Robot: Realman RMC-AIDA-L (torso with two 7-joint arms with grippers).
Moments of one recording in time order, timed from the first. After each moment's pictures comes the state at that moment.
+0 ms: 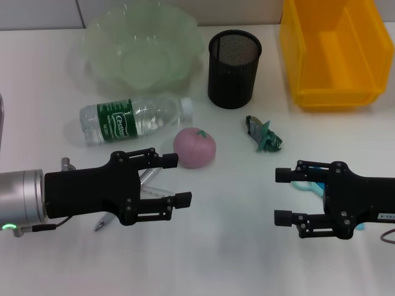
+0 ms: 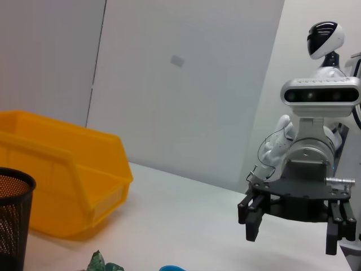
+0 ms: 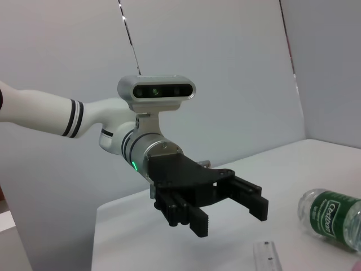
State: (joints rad) left arm -0.32 -2.06 1.15 0.69 1.61 1.61 -1.23; right arm 0.44 2.08 -0.58 -0.56 -2.11 -1.86 1.11
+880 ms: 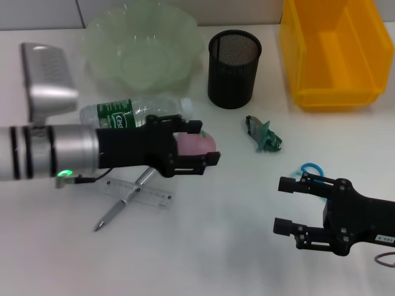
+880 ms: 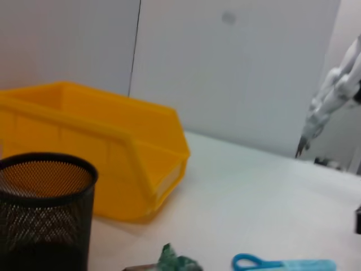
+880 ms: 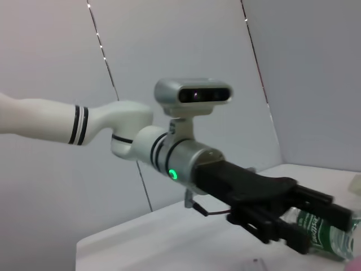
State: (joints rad) left arm -0.48 -2.07 1.29 0.69 1.61 1.29 -1.36; right arm 0.36 2.08 -0.56 -0.41 -2.04 -1.82 0.98
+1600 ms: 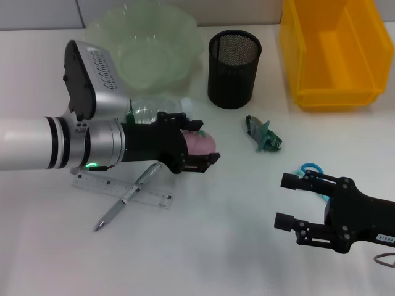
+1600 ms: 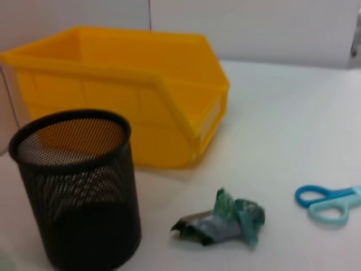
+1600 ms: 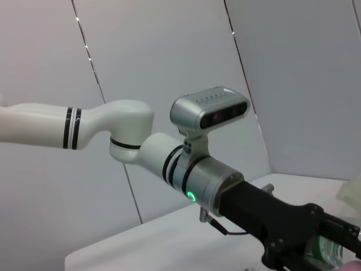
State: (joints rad) left arm -0.51 -2.07 1.49 0.74 1.65 1.01 -1.36; right arm 0.35 2.08 -0.53 -0.39 -2.03 -1.82 0.96
